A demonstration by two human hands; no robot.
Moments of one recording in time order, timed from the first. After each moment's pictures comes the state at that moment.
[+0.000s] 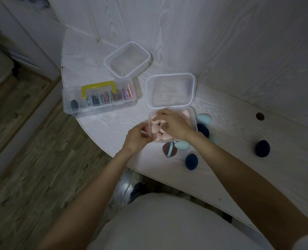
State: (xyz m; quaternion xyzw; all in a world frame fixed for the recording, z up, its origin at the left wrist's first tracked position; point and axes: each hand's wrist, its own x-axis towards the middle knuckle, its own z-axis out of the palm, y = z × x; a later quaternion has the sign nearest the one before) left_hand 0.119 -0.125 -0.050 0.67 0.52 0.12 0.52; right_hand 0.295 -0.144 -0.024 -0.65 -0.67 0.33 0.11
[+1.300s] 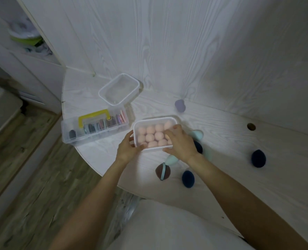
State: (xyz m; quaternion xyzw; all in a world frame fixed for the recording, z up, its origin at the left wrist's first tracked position) left_hand 0.126 -0.092 -0.043 0.62 0.58 0.14 0.52; right_hand 0.322 -0.173 -0.024 -0.76 -0.63 0.15 0.02
